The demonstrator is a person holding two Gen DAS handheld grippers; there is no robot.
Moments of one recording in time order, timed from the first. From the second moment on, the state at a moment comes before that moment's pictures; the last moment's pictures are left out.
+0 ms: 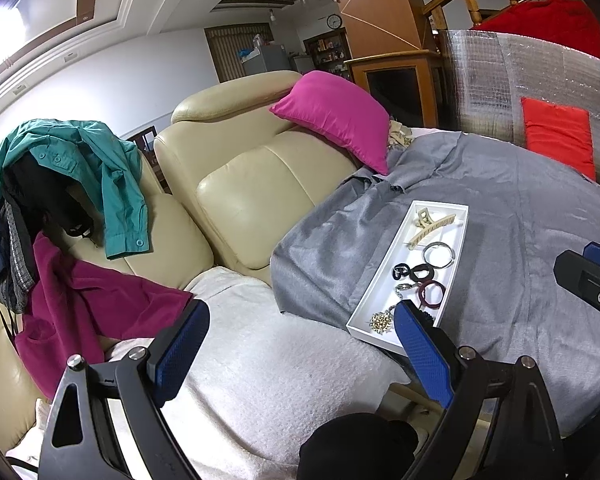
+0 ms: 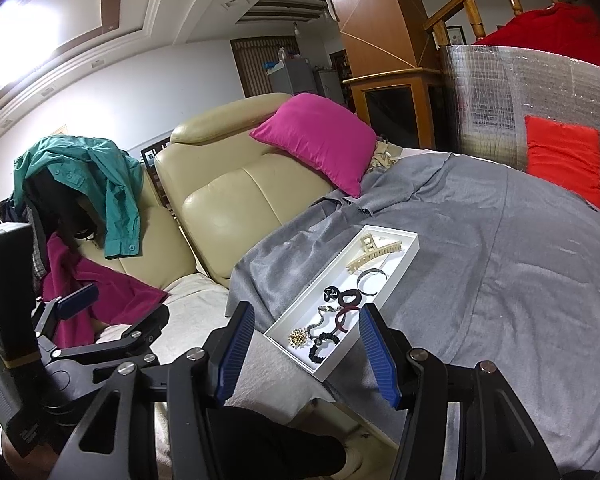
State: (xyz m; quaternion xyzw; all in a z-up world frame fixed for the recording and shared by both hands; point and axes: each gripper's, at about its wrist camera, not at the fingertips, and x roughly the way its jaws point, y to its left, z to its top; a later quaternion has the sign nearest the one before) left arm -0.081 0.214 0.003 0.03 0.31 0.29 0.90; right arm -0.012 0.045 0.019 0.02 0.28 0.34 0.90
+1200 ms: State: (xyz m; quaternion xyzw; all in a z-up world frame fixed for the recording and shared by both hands) left arm -0.034 0.249 -0.012 0.02 0.34 0.31 0.89; right arm 0.057 0.086 0.008 0.02 0.31 0.35 0.88
